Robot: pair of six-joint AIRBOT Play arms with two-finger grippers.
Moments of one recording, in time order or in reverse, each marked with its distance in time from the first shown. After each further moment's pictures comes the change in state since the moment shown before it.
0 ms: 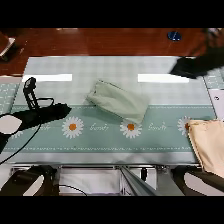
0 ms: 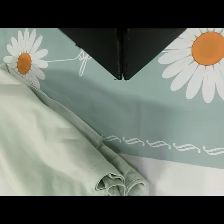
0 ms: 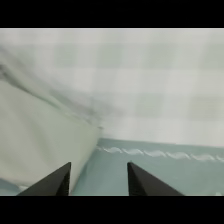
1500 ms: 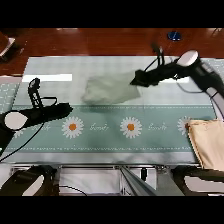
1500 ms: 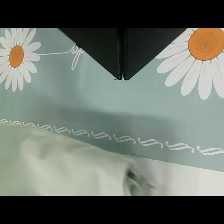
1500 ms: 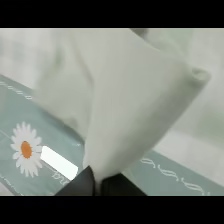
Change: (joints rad) left arm 0.000 -0.071 -0.002 -0.012 0.036 0.001; right arm 0.290 -0.326 0.113 0.418 -0.127 -0.161
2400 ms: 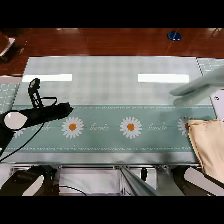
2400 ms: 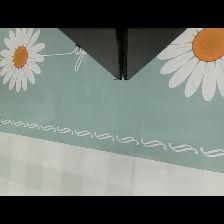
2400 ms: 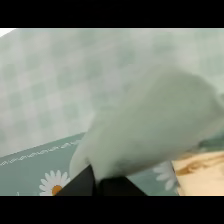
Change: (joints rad) left arm 0.000 0.000 0.000 -0.015 -0.003 0.000; right arm -0.780 0.300 0.416 -0.295 0.643 0.244
